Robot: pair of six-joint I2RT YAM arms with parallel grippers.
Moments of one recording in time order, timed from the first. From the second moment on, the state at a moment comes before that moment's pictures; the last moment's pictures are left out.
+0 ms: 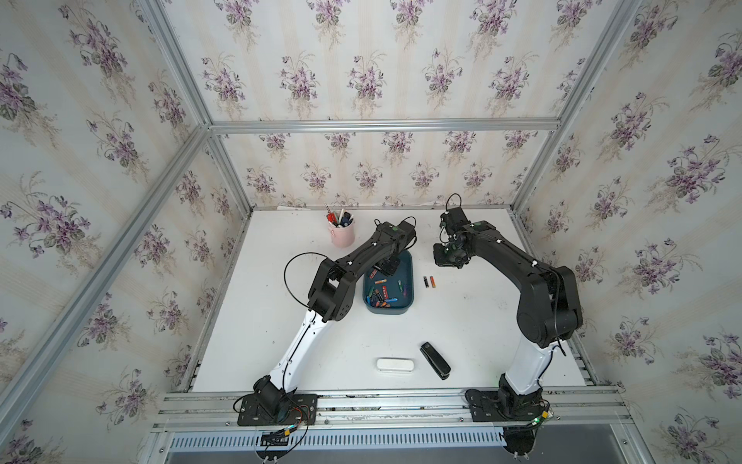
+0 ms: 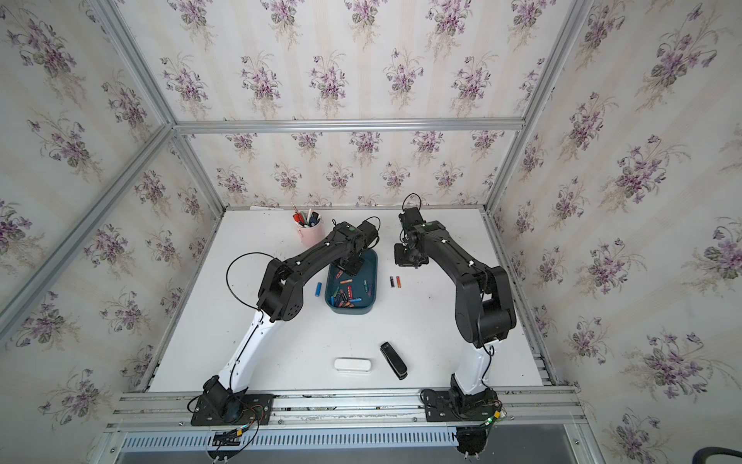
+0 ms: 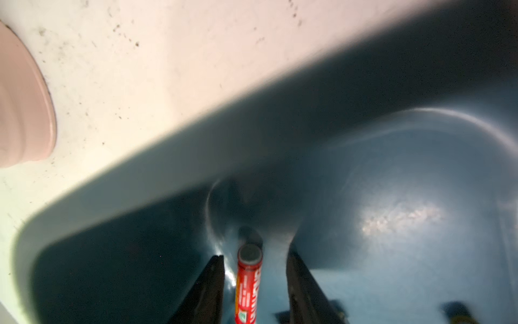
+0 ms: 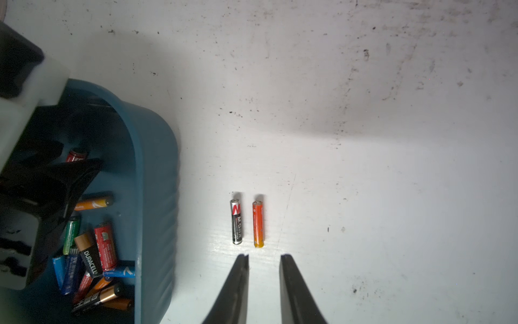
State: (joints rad) left arm -0.65 2.58 2.36 -1.29 -0.30 -0.19; right arm 0.33 1.85 1.48 -0.86 -0.03 0.26
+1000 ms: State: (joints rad) left arm -0.59 2.47 2.30 -1.31 0.01 -0.22; right arm 0.33 1.83 1.48 -0.86 -0.03 0.26
